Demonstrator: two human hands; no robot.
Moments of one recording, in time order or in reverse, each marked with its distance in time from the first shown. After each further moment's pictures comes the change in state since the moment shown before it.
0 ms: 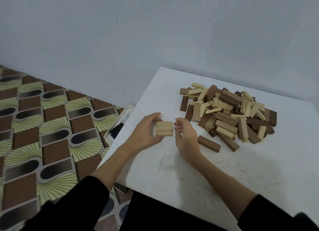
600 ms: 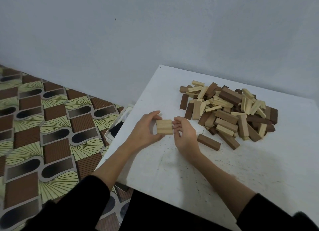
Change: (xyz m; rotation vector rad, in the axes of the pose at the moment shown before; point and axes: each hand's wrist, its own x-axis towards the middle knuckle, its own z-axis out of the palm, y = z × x) left_hand 0.000 -0.001 0.004 -0.006 0.035 -0.003; right_hand -0.002 0.002 0.001 0.058 0.009 -0.048
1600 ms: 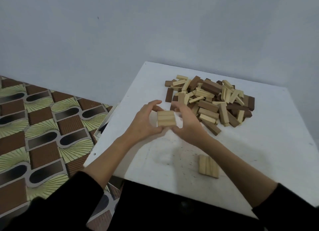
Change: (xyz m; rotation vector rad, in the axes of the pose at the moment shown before) left_hand -0.004 0.057 0.004 -0.075 -0.074 0.118; right_hand 0.000 -0.026 -0.073 -0.110 -0.231 -0.088
